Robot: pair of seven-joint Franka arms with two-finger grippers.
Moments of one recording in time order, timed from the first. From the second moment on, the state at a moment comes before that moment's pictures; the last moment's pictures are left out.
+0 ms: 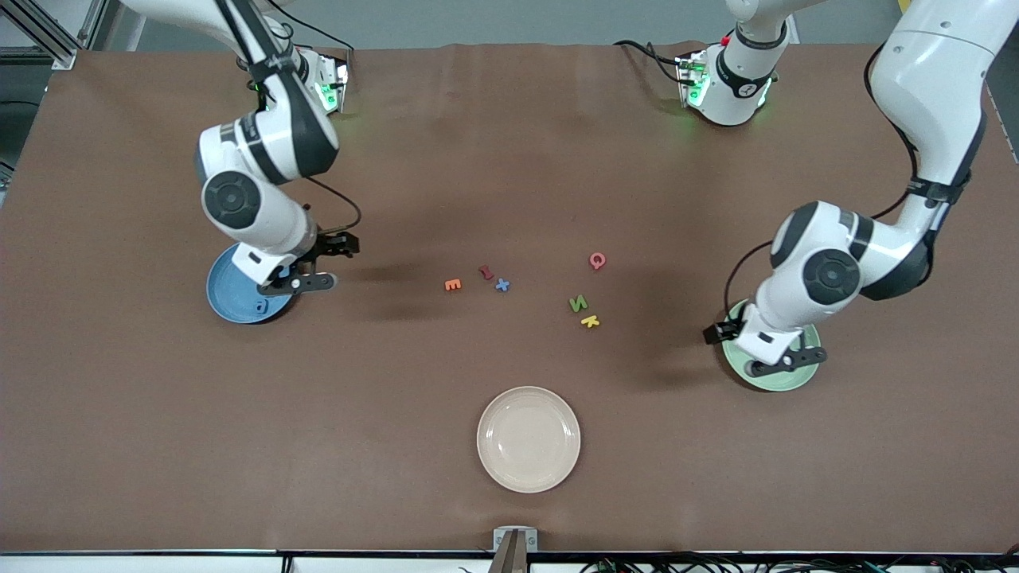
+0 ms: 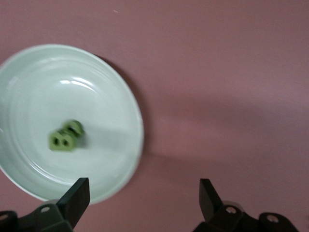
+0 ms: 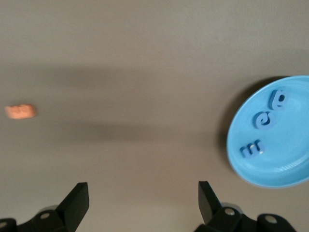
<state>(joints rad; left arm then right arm) 0.35 0.54 -0.67 -1.86 0.44 2.21 -0.76 0.38 0.16 0.00 -2.03 0.04 1.99 0.30</state>
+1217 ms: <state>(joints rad) 0.01 0.73 -0.69 -1.85 0.61 2.39 -1.38 0.67 0.36 0.00 -1.75 0.09 2.10 0.95</state>
